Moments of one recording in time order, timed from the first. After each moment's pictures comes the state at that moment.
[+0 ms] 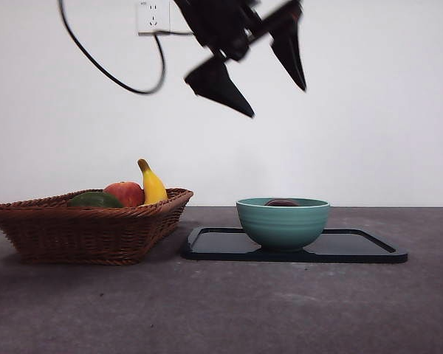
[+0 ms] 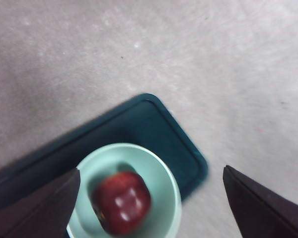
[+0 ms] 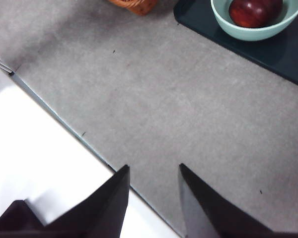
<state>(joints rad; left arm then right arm) -0.69 1.97 1.86 -0.61 0.18 -0.17 0.59 0.68 0.94 -1.09 -0.29 0.14</state>
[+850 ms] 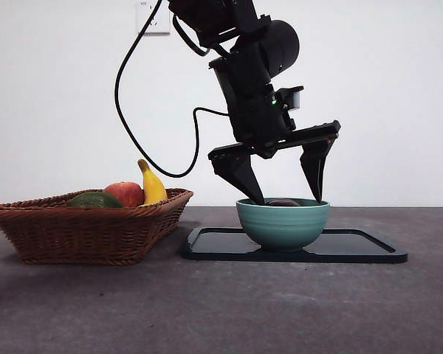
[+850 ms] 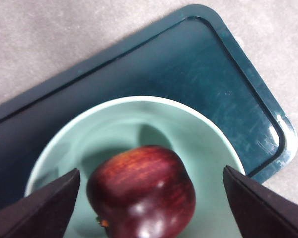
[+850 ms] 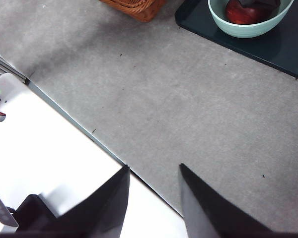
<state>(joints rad) -0.76 2.24 1.95 -0.70 0.02 -0.17 0.59 0.54 0.94 -1.16 -0.29 0.19</state>
